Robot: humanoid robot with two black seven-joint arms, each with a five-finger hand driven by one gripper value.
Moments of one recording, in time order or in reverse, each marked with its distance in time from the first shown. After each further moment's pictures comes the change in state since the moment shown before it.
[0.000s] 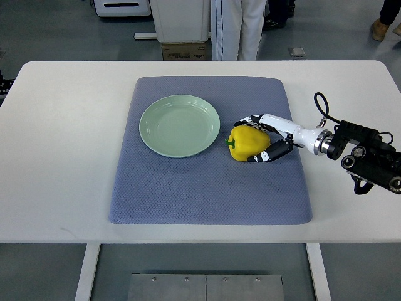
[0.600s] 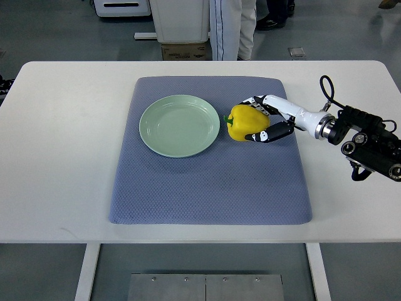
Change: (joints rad) left arm 0.000 0.000 0.000 0.000 0.000 0.001 0.000; right arm 0.048 0.022 0.048 -0.022 0.010 -0.038 -0.022
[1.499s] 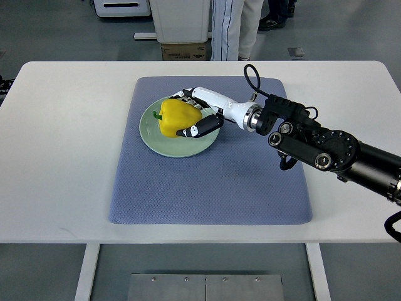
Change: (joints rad) left arm 0.000 0.000 0.000 0.000 0.000 0.000 0.000; right arm 0.104 0.332 -0.003 -0.106 0.007 -0.024 -0.090
